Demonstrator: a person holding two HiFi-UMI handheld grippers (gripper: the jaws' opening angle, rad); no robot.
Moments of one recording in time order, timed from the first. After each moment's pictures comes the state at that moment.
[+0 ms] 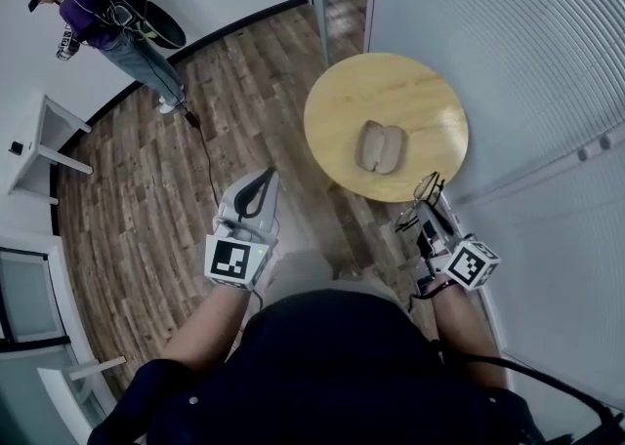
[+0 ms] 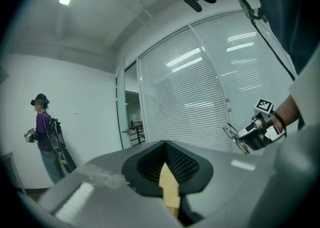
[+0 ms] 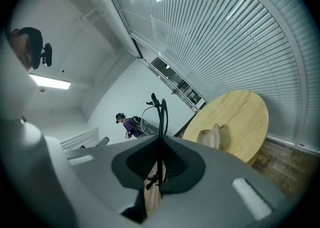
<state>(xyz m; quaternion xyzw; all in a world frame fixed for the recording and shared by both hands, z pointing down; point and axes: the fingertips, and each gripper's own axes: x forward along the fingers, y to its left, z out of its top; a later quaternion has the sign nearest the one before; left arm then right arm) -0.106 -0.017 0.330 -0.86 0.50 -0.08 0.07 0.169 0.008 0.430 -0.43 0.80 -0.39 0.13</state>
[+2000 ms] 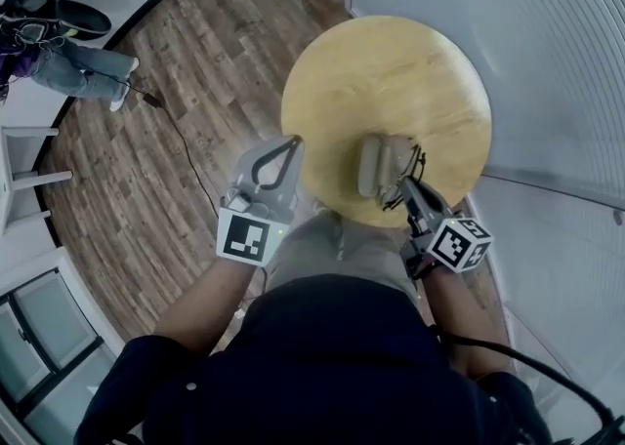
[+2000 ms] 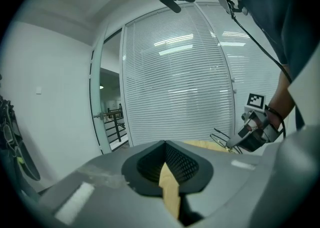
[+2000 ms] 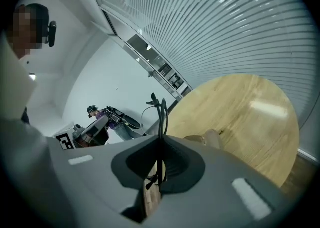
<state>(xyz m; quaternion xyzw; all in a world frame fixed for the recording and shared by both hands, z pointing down) -0.030 -0.309 0.431 -0.91 0.39 -0.14 0.01 0.148 -0.232 0.537 -0.48 0.74 -0.47 0.02</state>
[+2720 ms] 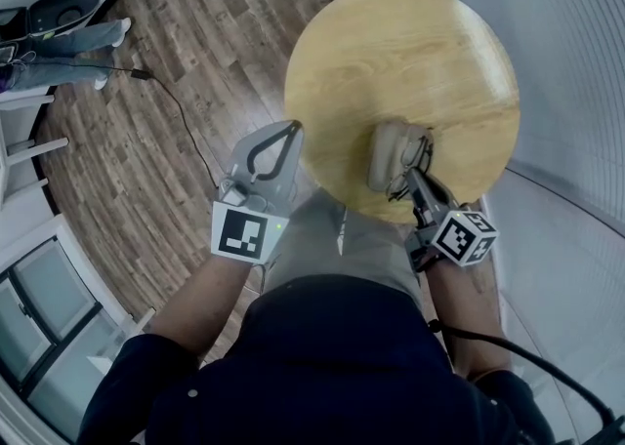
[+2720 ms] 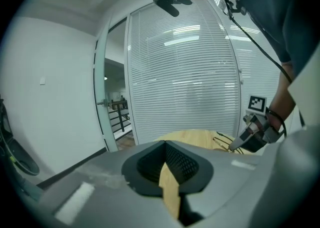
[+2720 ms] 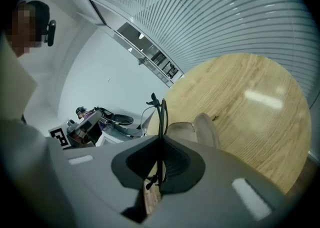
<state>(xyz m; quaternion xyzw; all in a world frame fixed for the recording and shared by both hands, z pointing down) -0.043 -0.337 0.496 -0.90 0.40 -0.18 -0.02 0.143 -0.250 0.620 -0.46 0.72 -0.52 -0.02</state>
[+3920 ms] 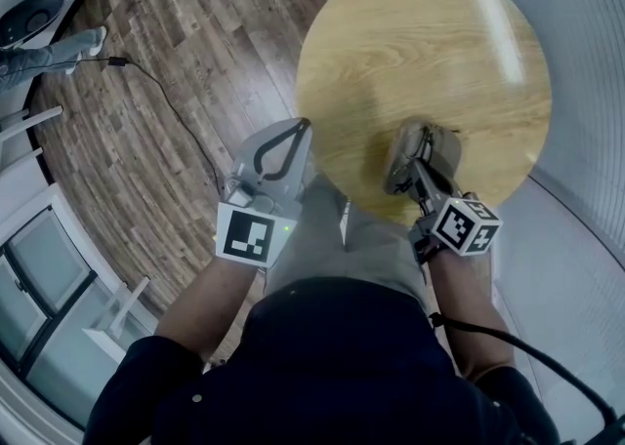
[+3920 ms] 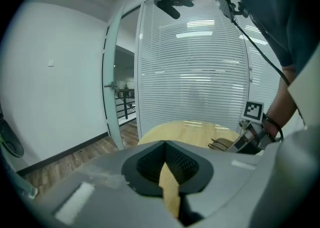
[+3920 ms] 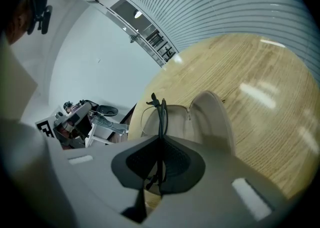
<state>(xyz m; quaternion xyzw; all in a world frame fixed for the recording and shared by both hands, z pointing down) -0.071 -0.348 0.571 -0.88 0.43 -0.20 -0.10 0.113 -0.271 0.704 -0.44 0.70 -0.55 -0.13</state>
